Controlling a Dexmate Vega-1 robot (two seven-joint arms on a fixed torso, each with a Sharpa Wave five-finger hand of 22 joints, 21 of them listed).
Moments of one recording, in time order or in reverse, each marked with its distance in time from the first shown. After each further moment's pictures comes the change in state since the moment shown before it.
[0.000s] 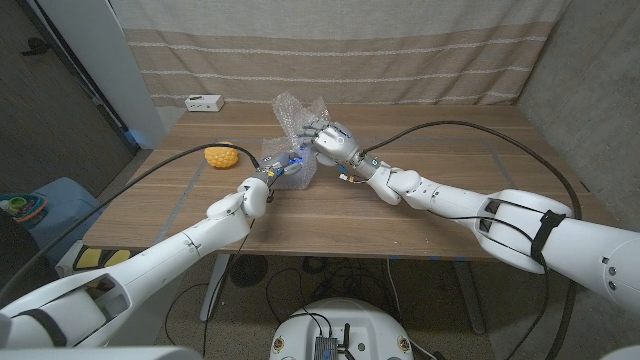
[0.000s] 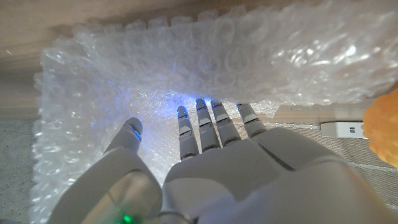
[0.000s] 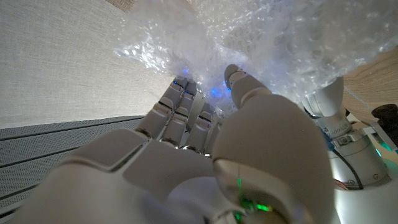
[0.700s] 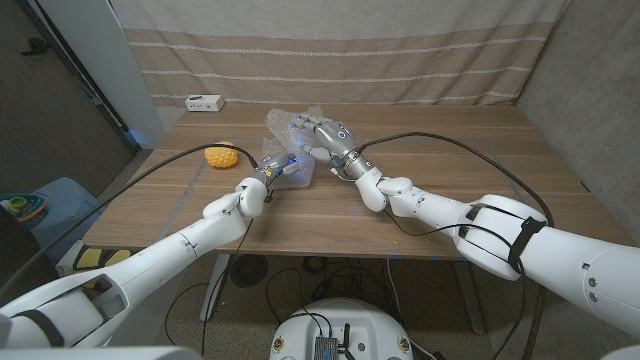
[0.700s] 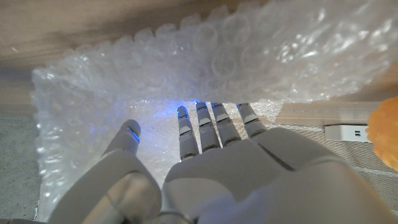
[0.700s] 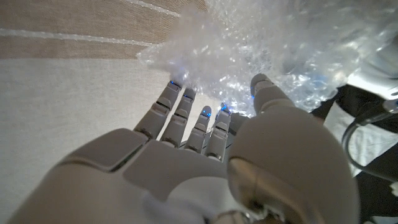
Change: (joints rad) left arm 0.001 0.004 -0.011 0.017 -0.015 -0.043 -0.011; left_hand -0.018 -0.003 -0.007 -0.001 0.000 0.009 0.009 0.000 0.000 0.004 0.004 0.000 0.000 0.000 0.000 0.000 0.000 -0.002 0.002 -0.008 0.000; right arm -0.085 0.091 0.172 0.031 0.293 0.171 0.110; right_hand -0.269 -0.078 -0.131 0.100 0.035 -0.633 -0.008 -0.246 0.003 -0.416 0.070 -0.132 0.003 -0.078 0.004 -0.083 0.021 -0.029 0.069 -0.012 0.000
